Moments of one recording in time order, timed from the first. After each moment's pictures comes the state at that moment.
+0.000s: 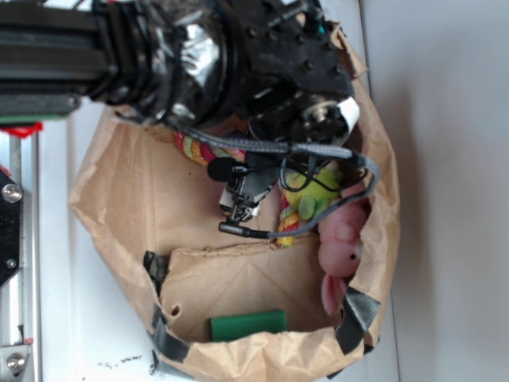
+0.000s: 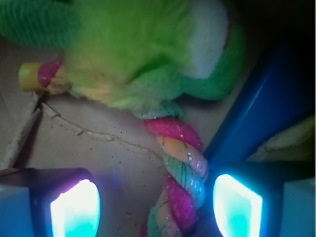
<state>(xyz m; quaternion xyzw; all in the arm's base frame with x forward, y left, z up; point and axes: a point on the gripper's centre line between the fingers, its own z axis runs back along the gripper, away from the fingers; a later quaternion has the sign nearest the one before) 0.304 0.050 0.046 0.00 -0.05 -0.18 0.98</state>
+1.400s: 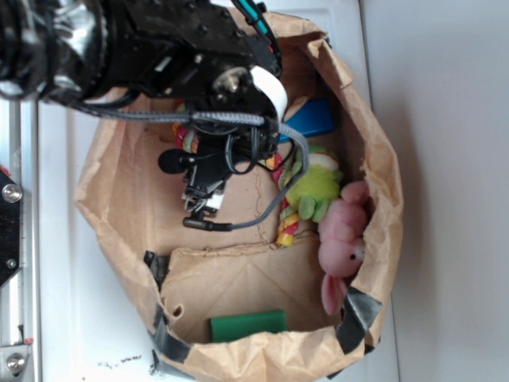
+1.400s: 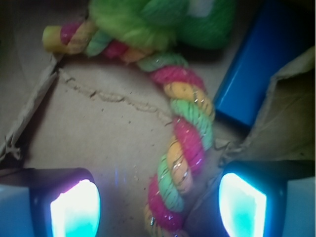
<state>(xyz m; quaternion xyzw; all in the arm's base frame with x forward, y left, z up) 0.278 0.068 0.051 -0.01 -0.11 -0.16 0.98</state>
